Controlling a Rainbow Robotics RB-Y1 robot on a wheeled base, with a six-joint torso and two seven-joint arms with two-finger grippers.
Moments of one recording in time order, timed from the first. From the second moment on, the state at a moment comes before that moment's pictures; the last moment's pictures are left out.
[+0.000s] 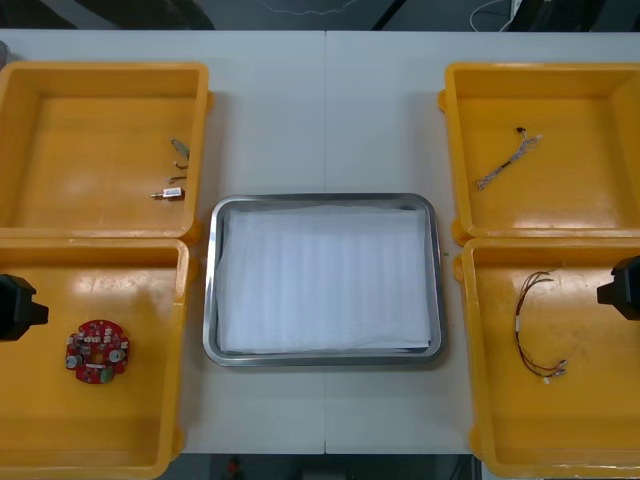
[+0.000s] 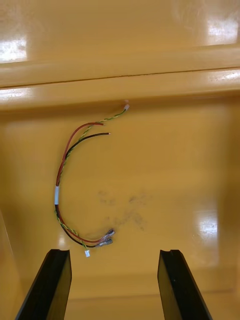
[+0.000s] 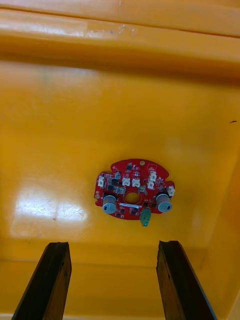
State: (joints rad) right arm -0.06 -0.62 -0.35 -2.32 -0.71 1.92 1.29; left arm 0.13 0.82 0.33 -2.36 0.90 1.75 -1.09
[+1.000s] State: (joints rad) right arm 0.02 -0.47 -0.13 -2.38 -0.48 1.85 1.12; left arm 0.28 0.82 0.18 -2.24 0.84 1.46 -1.22
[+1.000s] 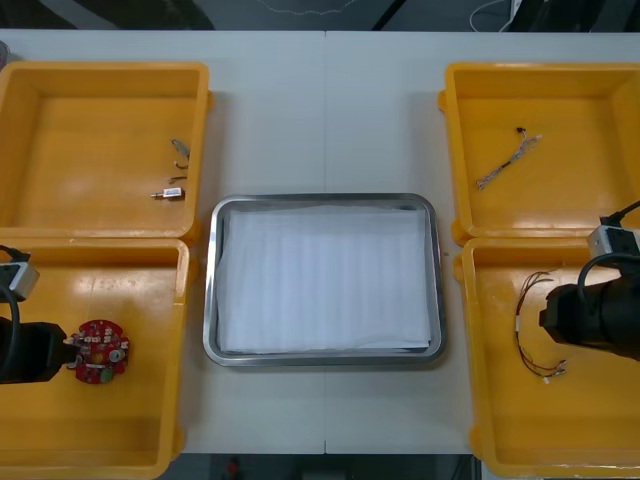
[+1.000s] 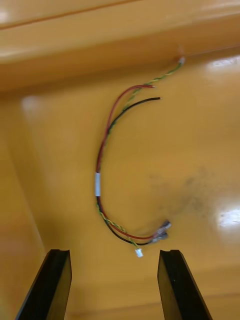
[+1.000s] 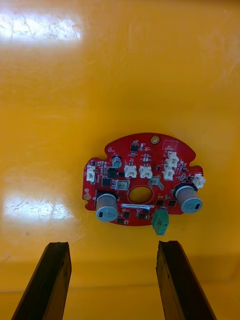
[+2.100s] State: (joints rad) right arm 0.06 -0.47 0.04 -2.20 -0.38 1.54 1.01; left arm 0.28 0.82 0.04 -2.10 0.75 1.28 -1.28
